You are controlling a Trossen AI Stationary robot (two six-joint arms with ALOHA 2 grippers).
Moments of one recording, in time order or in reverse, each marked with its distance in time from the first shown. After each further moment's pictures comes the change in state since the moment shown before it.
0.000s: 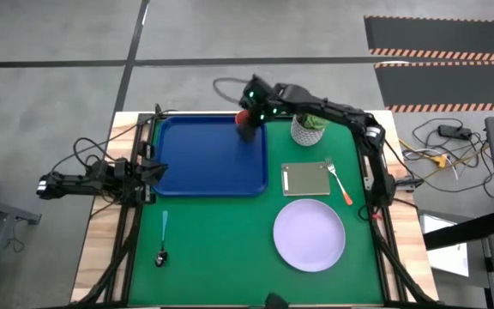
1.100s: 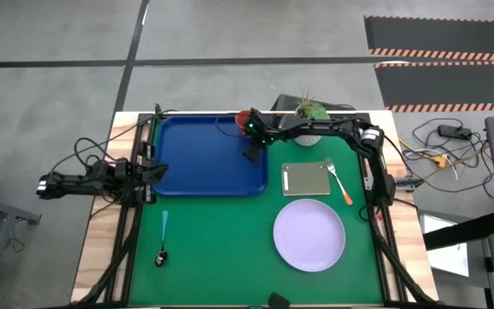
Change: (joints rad) left arm 0.000 0.000 0.000 -0.009 -0.002 -0.003; right arm 0.037 0.003 -0.447 0.363 0.223 -0.059
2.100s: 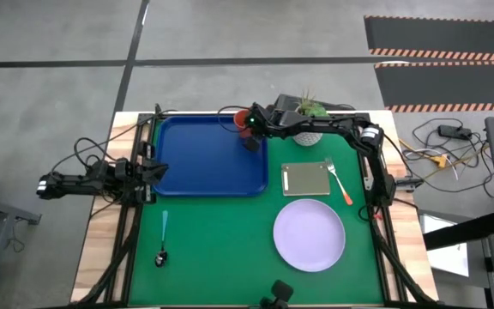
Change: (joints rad) left arm 0.000 0.000 0.000 0.000 -0.003 0.000; right arm -0.037 0.009 -0.001 0.102 0.188 -0.082
